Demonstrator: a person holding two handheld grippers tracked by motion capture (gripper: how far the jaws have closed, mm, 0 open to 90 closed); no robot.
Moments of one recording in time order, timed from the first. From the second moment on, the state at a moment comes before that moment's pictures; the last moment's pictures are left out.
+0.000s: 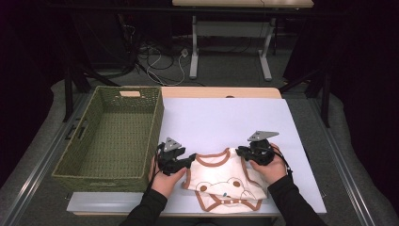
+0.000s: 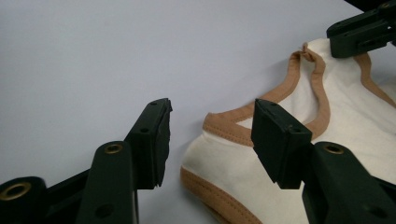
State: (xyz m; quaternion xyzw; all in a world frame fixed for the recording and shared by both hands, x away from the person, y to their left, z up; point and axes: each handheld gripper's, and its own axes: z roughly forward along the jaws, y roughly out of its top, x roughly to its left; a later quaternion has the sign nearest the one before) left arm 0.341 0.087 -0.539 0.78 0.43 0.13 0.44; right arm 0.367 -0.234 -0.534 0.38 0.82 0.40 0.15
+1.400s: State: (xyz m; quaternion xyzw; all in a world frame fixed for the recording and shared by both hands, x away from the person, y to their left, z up) left arm 0.342 0.089 -0.553 0.81 0.43 0.11 0.40; right arm 0.366 -0.233 -0.535 0.38 0.83 0.39 0.15
